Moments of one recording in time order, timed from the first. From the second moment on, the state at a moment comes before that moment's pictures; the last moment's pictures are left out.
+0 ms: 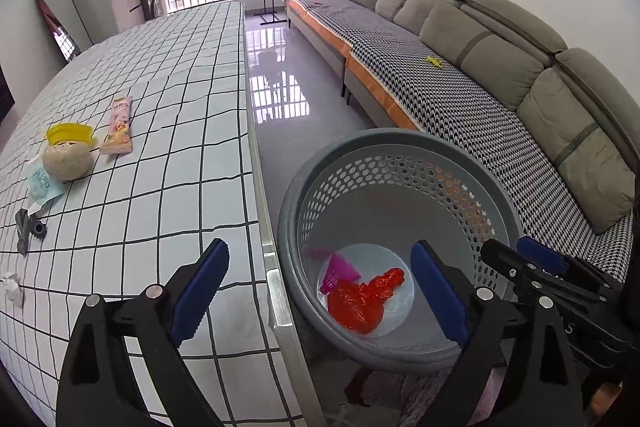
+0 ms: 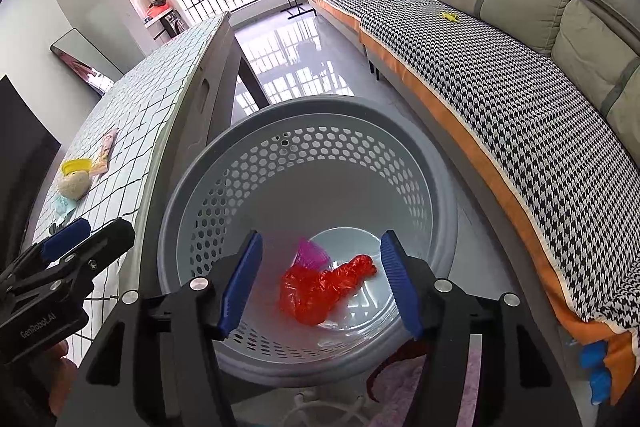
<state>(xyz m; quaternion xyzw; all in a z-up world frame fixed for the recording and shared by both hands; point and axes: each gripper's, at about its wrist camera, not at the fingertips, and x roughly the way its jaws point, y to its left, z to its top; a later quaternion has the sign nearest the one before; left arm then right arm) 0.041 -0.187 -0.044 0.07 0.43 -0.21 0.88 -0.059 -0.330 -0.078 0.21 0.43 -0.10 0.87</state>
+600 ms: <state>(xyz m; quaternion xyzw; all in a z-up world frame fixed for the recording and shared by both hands) 0.027 -0.161 -0.020 0.05 0.40 -0.22 0.89 -0.069 -0.307 -0.059 0.19 0.41 -0.10 0.89</state>
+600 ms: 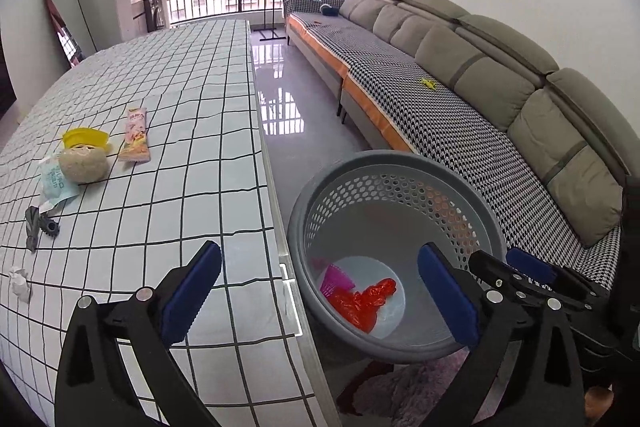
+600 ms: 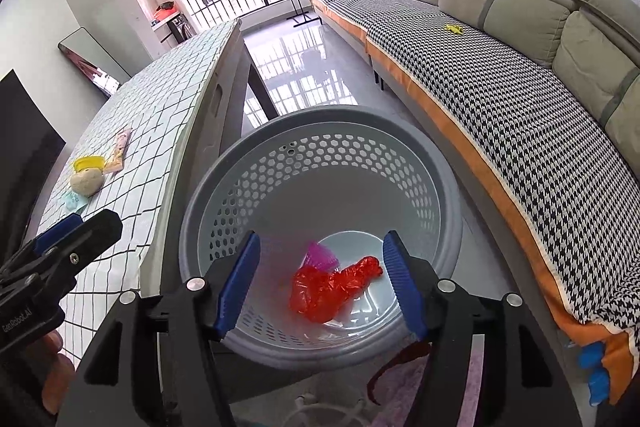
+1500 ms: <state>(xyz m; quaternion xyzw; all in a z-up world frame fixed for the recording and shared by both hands) 0.021 0.011 -0.013 0.01 0.38 -0.07 0.92 -0.031 -0.163 -0.035 0.12 0.40 0.03 0.91</state>
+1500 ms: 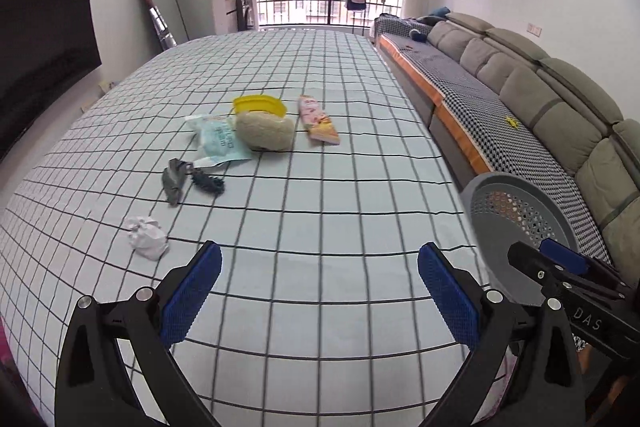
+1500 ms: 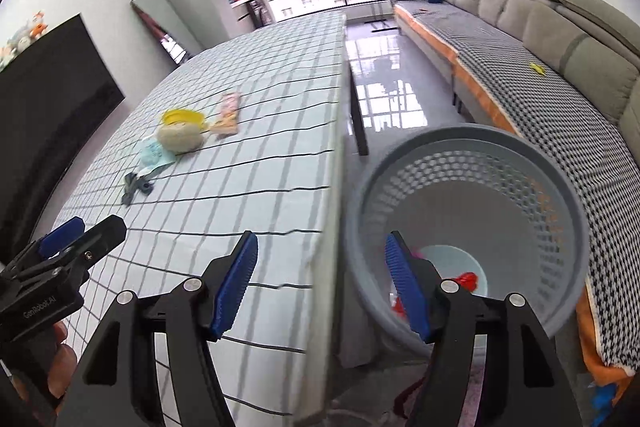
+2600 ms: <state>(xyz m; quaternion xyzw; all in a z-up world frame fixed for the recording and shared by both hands) 0.076 0.161 -0.063 -0.06 0.44 0.09 0.89 0.021 -0.042 -0.057 0.07 0.45 0.13 0.88</state>
